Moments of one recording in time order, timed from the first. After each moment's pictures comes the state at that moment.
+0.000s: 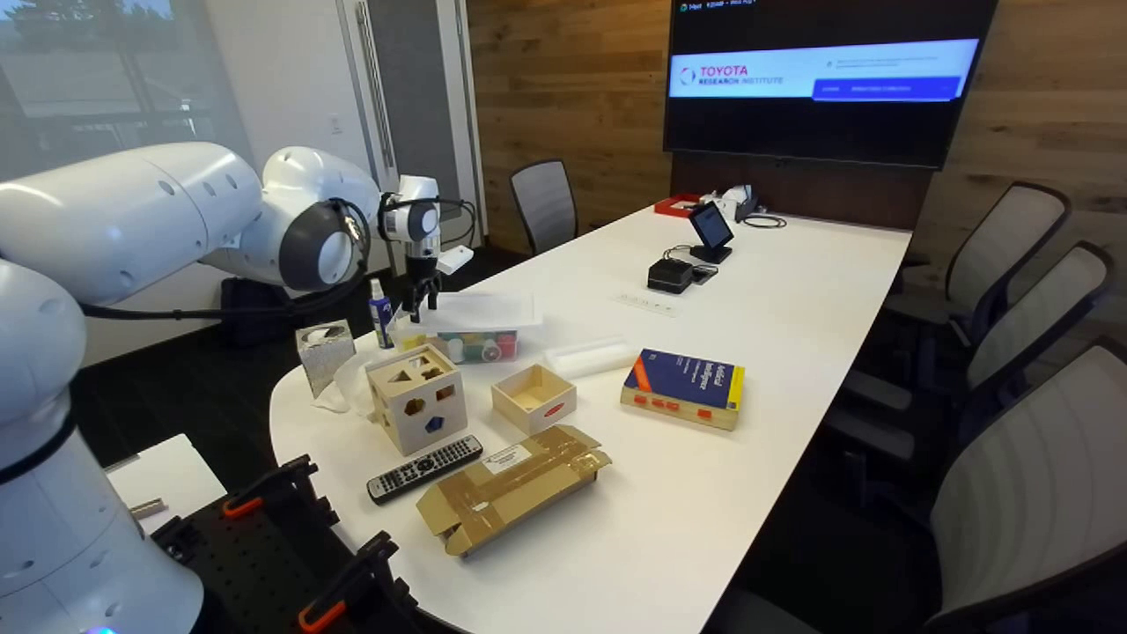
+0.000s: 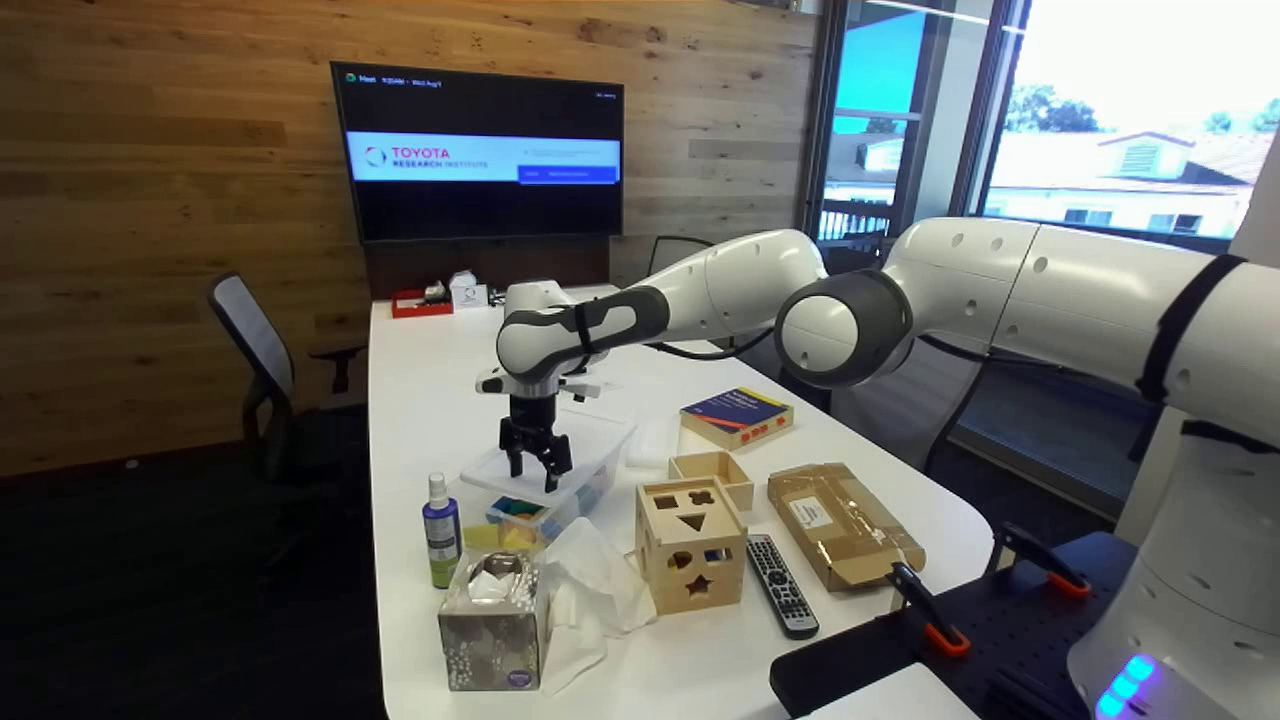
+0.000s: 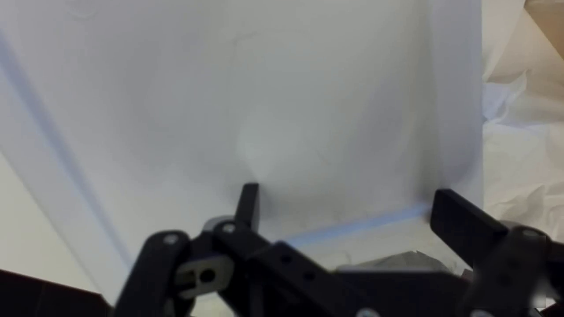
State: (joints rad) arm 0.47 1.46 0.22 -0.54 -0.13 1.96 -1.51
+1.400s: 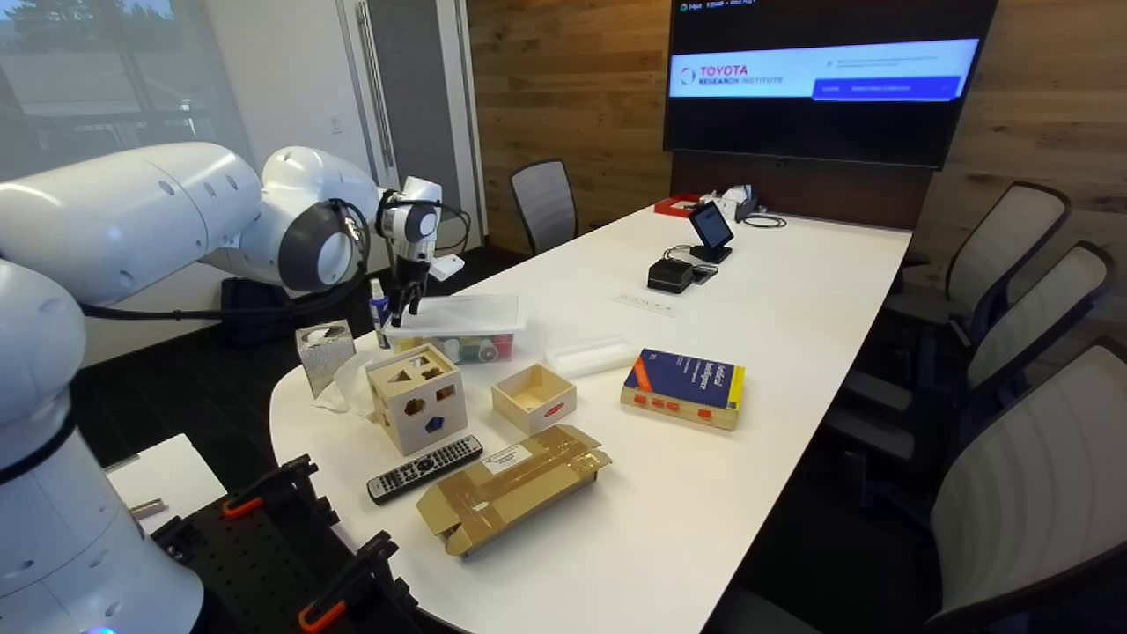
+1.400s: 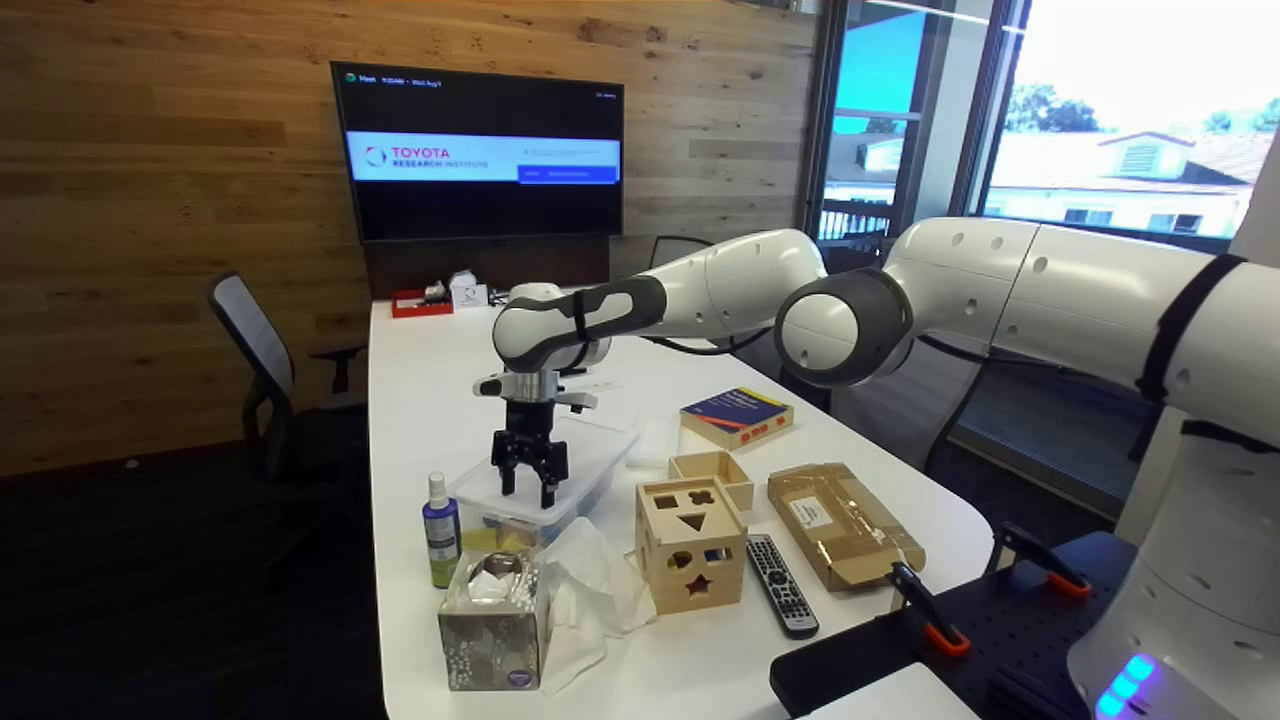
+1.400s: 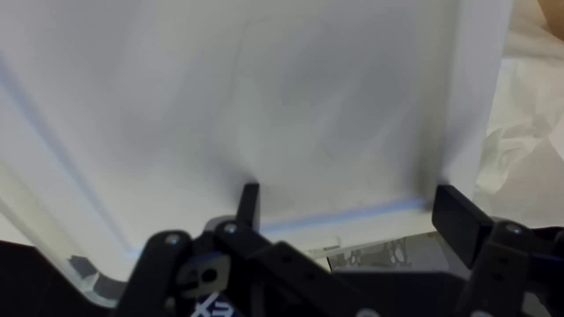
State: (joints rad) arm 0.47 1.46 0.24 -0.54 0.01 1.85 -1.61
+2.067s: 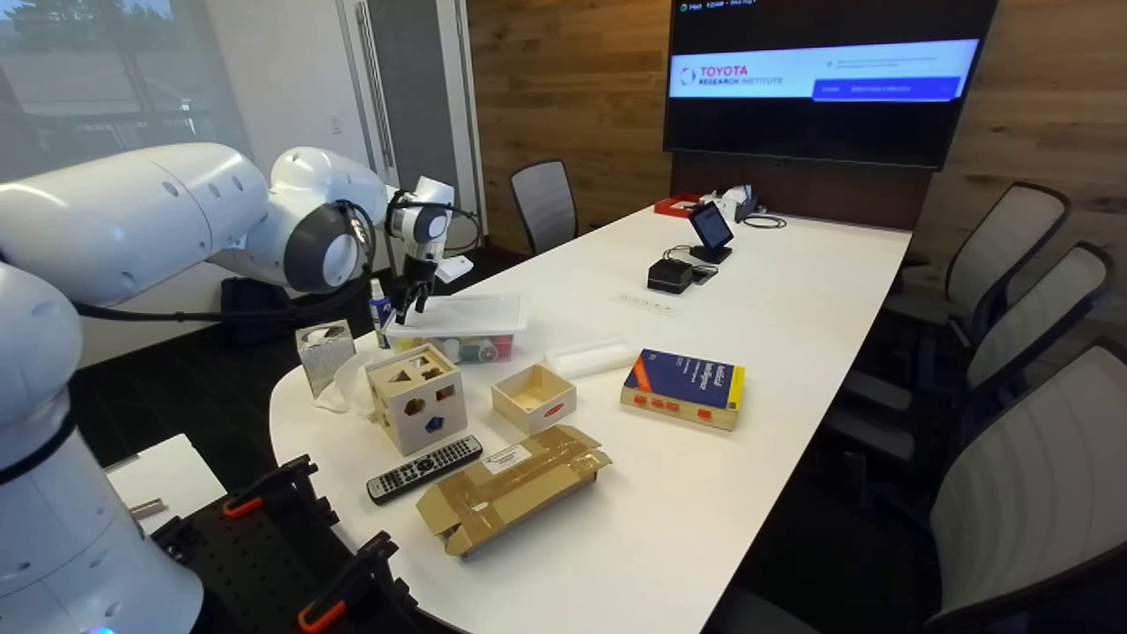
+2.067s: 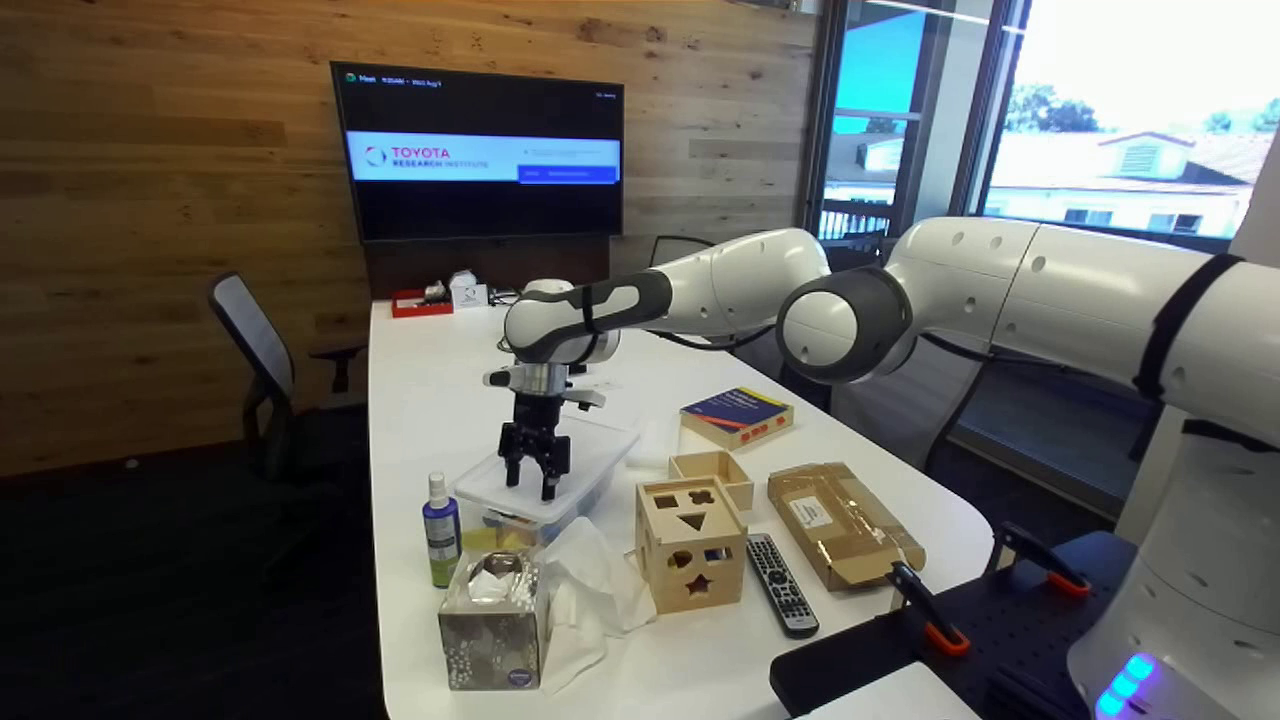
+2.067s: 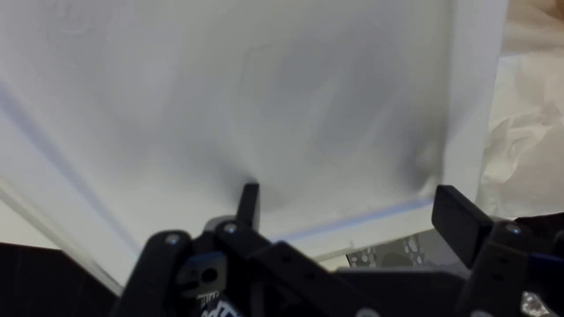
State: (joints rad) arm 0.44 1.47 0.24 -0.54 0.07 1.87 -1.58
